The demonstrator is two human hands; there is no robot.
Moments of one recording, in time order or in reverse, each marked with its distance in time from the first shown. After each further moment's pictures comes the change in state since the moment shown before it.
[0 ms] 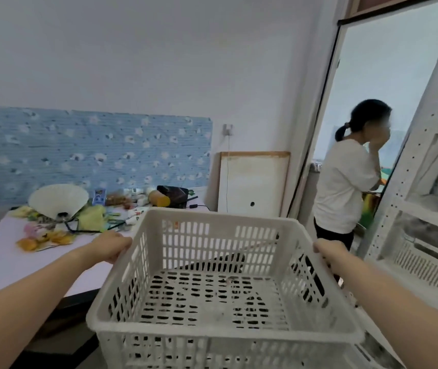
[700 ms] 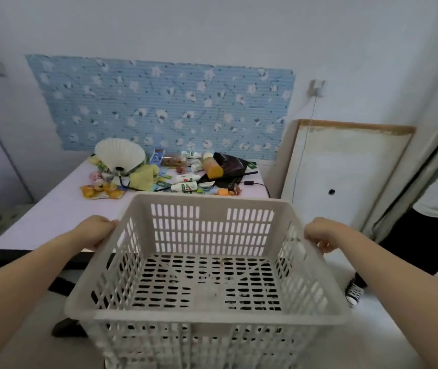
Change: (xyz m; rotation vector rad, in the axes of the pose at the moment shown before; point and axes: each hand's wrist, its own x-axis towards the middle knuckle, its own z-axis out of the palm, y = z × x) left_hand 0.118 -0.020 0.046 -0.104 0.282 -0.392; right_hand 0.250 -0.127 0.169 -0.693 -0.619 -0.314
